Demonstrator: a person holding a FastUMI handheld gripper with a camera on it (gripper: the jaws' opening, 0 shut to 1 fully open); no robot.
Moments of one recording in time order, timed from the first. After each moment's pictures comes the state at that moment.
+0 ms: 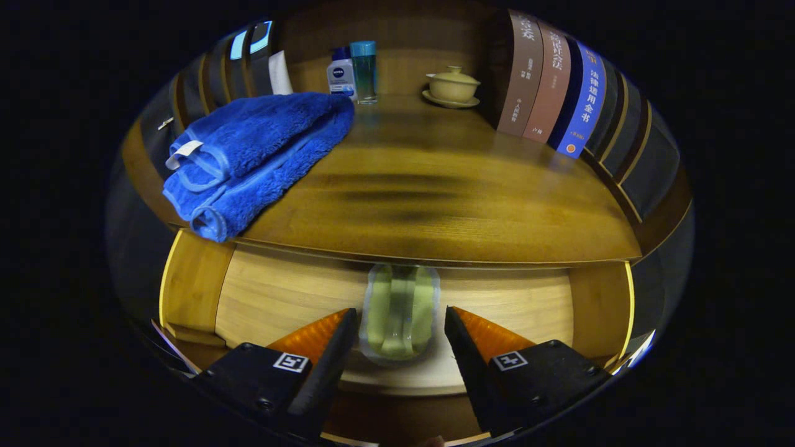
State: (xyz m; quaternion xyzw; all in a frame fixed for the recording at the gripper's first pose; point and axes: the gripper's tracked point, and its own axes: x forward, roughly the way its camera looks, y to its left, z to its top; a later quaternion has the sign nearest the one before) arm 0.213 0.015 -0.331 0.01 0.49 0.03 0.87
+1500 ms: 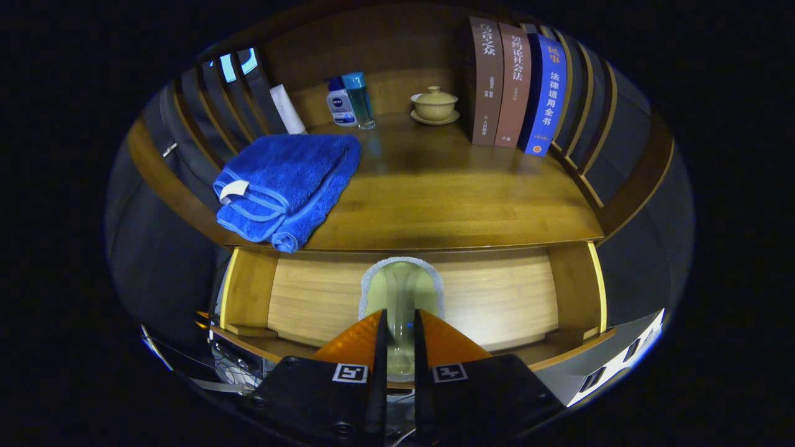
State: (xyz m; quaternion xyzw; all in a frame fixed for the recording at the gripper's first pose) arm 0.174 0.010 -0.233 0.07 0.49 0.03 0.87
